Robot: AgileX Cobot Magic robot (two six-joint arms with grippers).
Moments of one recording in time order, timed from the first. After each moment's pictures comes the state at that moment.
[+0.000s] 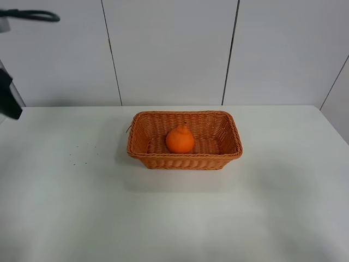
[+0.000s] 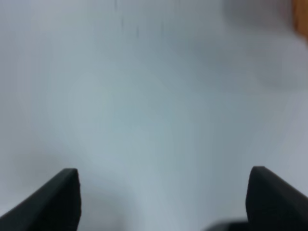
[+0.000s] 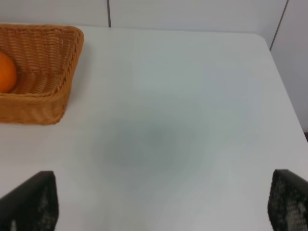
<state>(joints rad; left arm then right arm) -0.03 1.17 -1.16 0.00 1.19 0.00 0.00 -0.01 -0.50 0.01 1.03 -0.01</state>
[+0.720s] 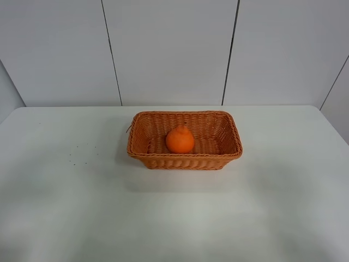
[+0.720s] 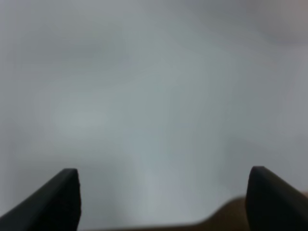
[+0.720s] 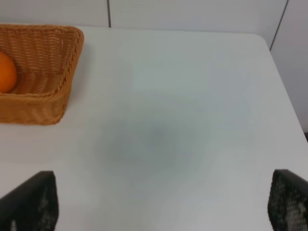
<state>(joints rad) -0.03 0.22 -0.49 0.00 1.06 0.00 0.00 -0.01 -0.50 0.01 1.03 -0.01</state>
